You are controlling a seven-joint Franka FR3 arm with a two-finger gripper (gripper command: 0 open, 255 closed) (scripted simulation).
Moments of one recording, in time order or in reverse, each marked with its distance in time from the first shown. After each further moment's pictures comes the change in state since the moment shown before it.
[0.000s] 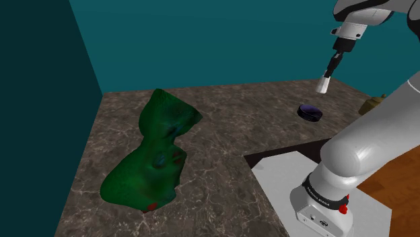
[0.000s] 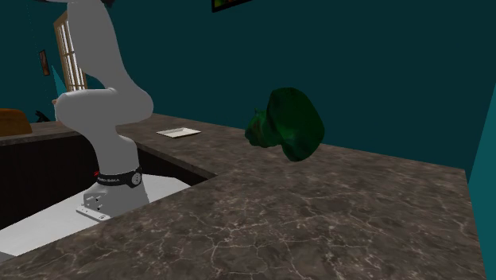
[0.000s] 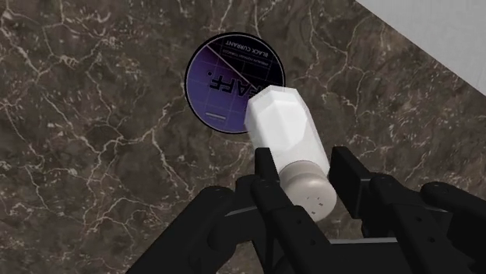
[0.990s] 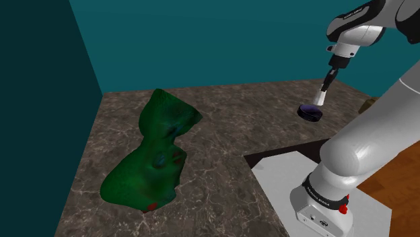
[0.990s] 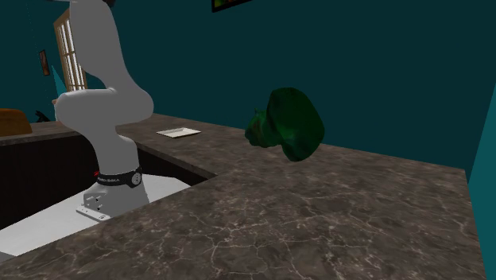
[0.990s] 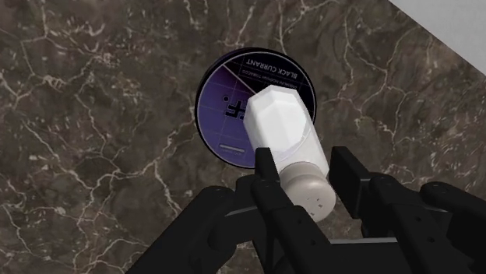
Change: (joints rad) arm -0.017 0.065 -0.047 -0.134 0.028 0.185 -0.070
